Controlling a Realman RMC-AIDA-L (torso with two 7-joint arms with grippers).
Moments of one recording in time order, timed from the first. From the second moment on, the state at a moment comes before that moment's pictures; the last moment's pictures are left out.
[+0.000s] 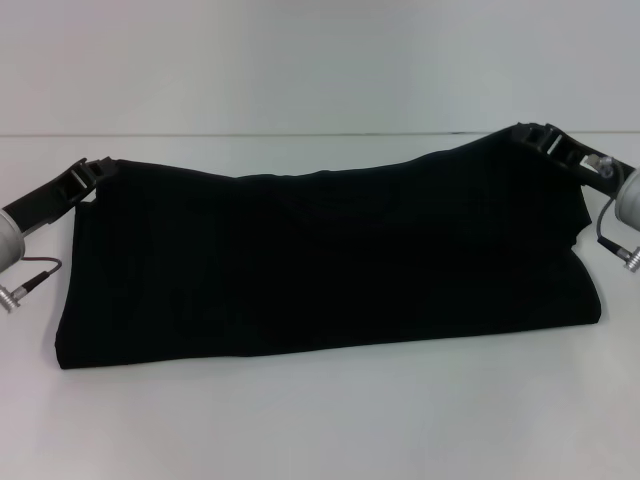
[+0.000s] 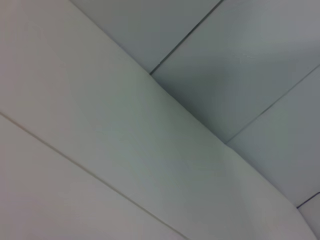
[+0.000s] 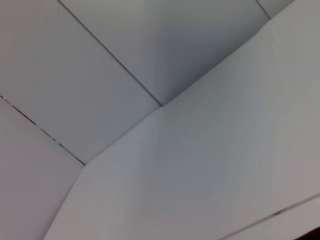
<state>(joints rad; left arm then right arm) -0.63 -2.08 0.23 0.44 1.93 0.96 -1.84 0.76 2.09 -0.35 -0.33 -1.81 -0.84 1.74</state>
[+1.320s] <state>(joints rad) -0.67 -2.13 0.23 0.44 1.79 0.76 -1.76 0.87 2.10 -0.35 -0.24 -1.64 -0.67 1.41</state>
